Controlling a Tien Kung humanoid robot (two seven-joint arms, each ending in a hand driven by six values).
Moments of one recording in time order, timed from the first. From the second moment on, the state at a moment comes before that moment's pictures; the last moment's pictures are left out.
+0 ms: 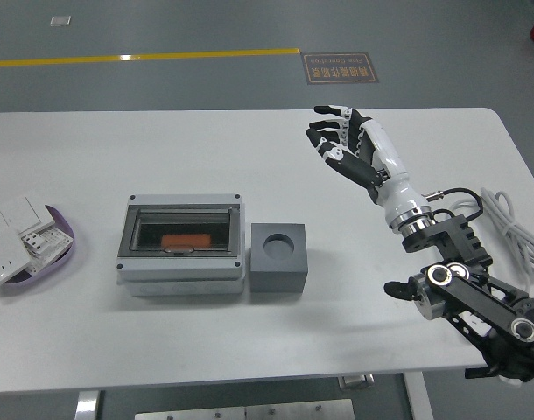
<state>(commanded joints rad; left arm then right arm) -0.02 0.23 -0.14 -0.23 0.38 0.05 0.11 0.37 -0.38 0.80 1.56 -0.94 -0.50 0.23</state>
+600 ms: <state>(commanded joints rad) -0.01 0.22 -0.14 -0.22 0.37 0.05 0.11 0.31 -0.38 0.75 1.51 -0.91 -0.44 0.27</state>
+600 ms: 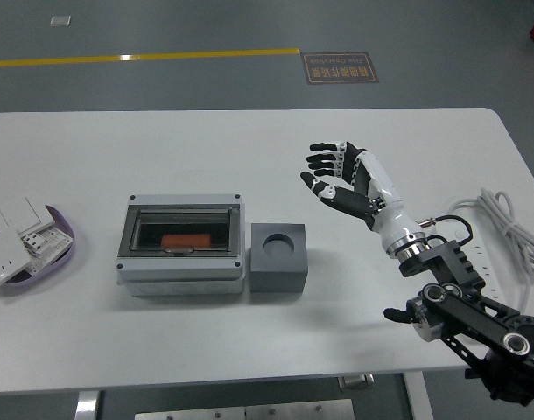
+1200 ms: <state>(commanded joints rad) -0.01 0.22 -0.14 -0.23 0.39 0.05 0.11 0.30 -0.38 0.78 1.54 -0.90 -0.45 0.29</state>
